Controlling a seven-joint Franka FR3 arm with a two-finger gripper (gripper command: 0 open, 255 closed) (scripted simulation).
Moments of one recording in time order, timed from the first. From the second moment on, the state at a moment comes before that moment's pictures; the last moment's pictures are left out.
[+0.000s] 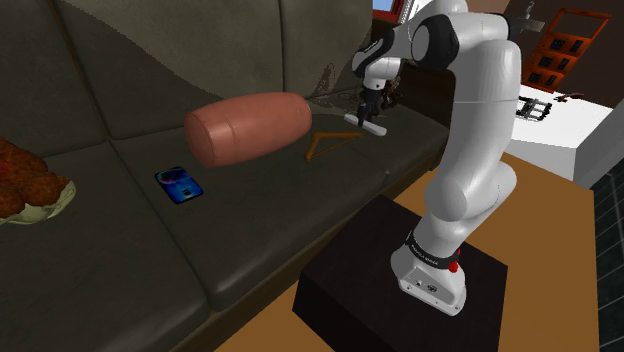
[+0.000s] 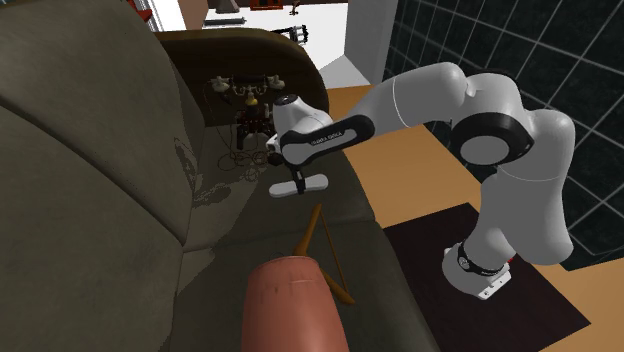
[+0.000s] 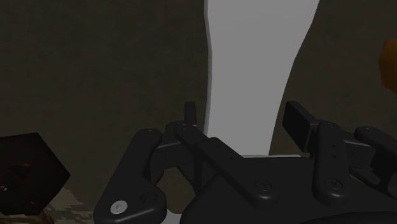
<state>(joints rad) -0.36 0.41 -0.42 -1.79 0.16 2.10 -0.80</state>
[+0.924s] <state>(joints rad) -0.35 0.34 -0.43 -1.70 0.12 1.95 -0.78</state>
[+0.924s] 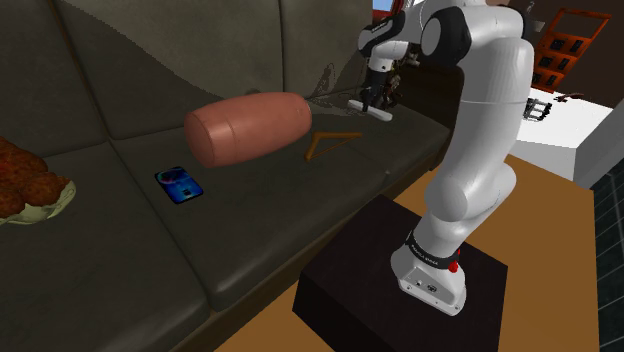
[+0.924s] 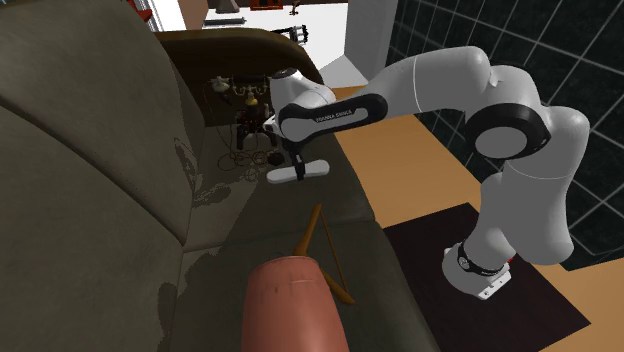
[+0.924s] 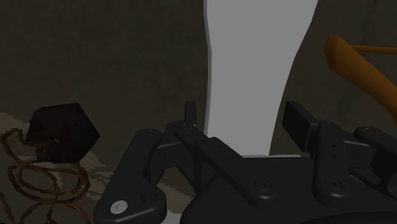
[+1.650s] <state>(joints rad) -0.35 0.31 -0.44 -1.59 0.11 1.81 -0.77</state>
